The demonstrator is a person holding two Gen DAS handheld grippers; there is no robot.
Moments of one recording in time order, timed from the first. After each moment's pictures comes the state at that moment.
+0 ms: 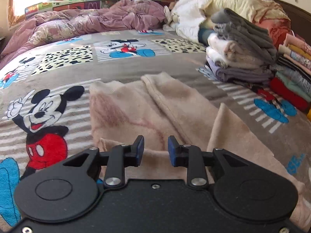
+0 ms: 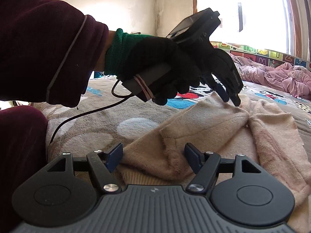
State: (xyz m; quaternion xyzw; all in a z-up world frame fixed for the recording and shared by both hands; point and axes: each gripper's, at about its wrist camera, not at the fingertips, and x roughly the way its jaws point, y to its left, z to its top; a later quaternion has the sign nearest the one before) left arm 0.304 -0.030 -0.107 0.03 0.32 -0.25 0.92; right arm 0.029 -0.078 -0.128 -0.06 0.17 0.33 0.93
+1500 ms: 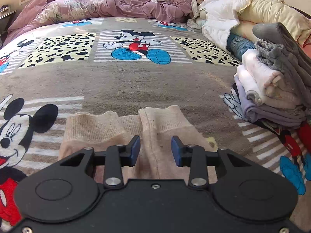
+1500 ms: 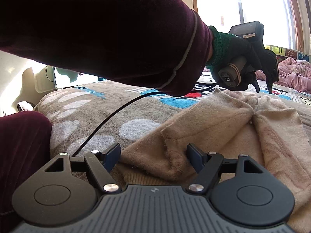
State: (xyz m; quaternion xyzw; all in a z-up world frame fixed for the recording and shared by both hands) left arm 0.443 -0.133 -0.112 0.00 0.39 -0.18 0.90; right arm 0.033 -0.080 -0.129 -0.04 0.18 0.35 0.92
